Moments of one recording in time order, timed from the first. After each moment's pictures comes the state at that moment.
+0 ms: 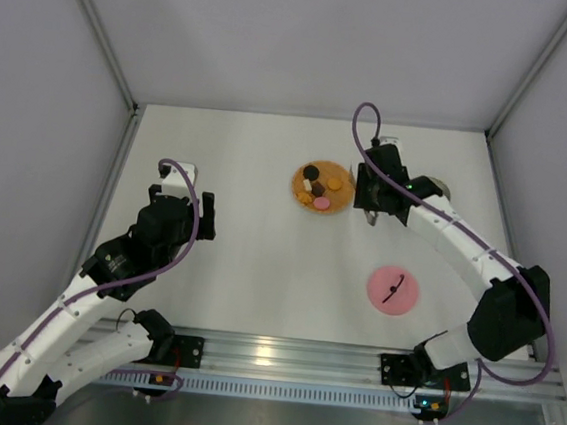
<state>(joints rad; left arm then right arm) -0.65 0.72 0.91 -0.64 -0.51 -0.26 0.52 1.45 1.25 -0.63 0.31 0.39</state>
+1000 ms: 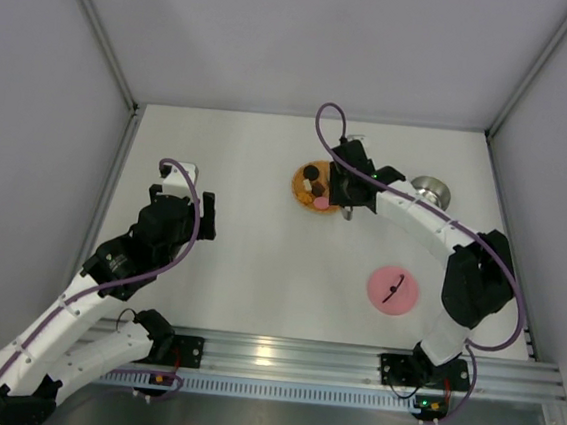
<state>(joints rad) -0.65 0.73 0.91 -0.64 -0.51 -0.26 0.61 1.70 1.38 -0.59 0.31 0.40</state>
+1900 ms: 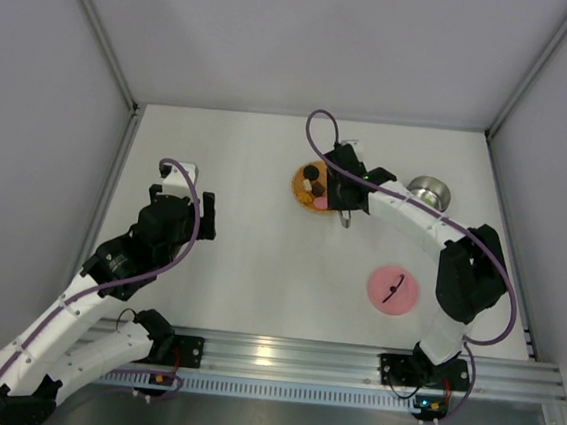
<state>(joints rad) -0.65 0.73 0.91 -0.64 -0.51 -0.26 0.63 1.74 1.39 -0.62 0.37 0.39</state>
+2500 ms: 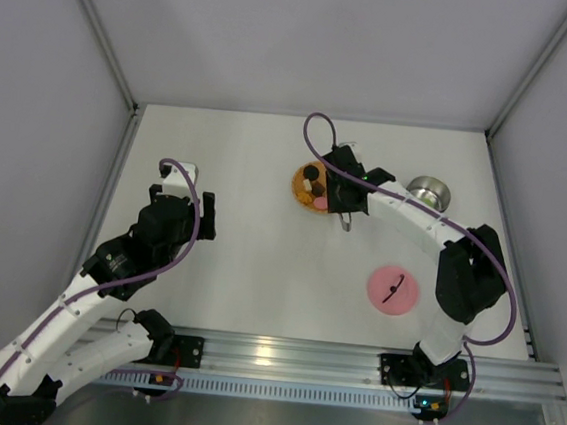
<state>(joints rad) -0.65 0.73 0.91 -0.64 -0.51 -0.26 0.64 1.74 1.39 -0.64 0.36 0.37</state>
